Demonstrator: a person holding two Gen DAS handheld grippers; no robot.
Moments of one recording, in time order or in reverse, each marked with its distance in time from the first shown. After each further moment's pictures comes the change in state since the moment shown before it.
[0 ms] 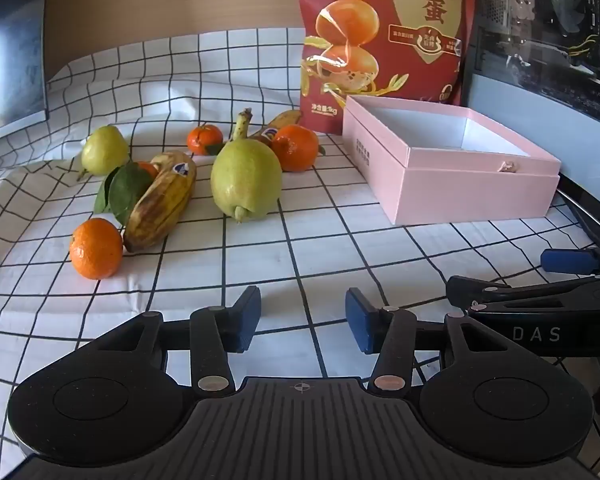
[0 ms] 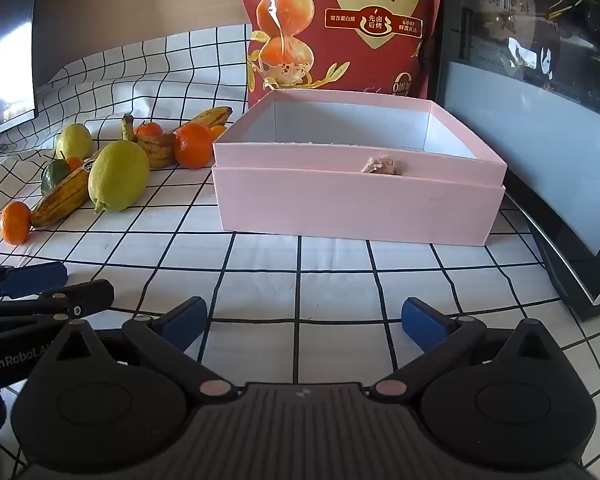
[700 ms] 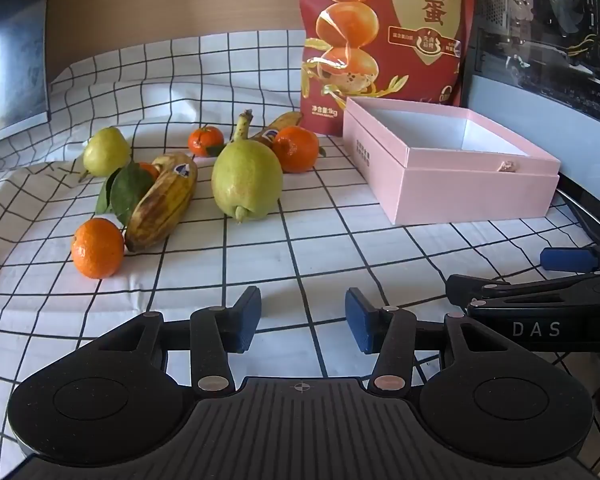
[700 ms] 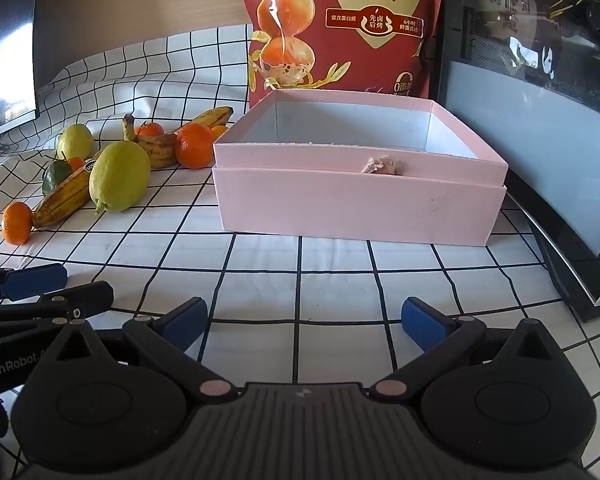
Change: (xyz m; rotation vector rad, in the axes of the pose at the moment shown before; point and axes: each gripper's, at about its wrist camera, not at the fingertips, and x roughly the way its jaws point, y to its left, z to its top) left arm 0.000 0.000 0.000 0.002 -0.004 0.002; right arm 0.000 -0.001 0.000 0.005 0.001 0.005
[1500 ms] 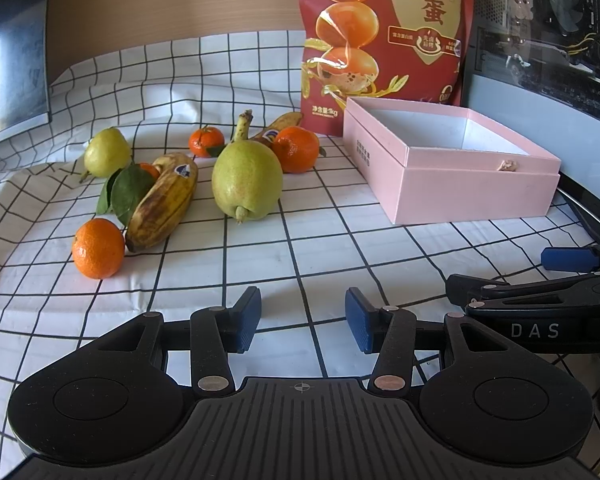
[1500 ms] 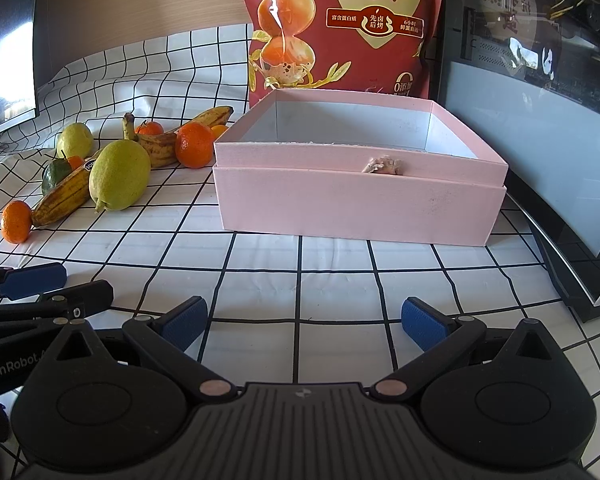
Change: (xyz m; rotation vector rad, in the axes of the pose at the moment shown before) left arm 0.000 -0.001 0.000 0.001 -0.002 0.000; right arm 0.000 0.000 0.001 -0.002 0.001 -0.001
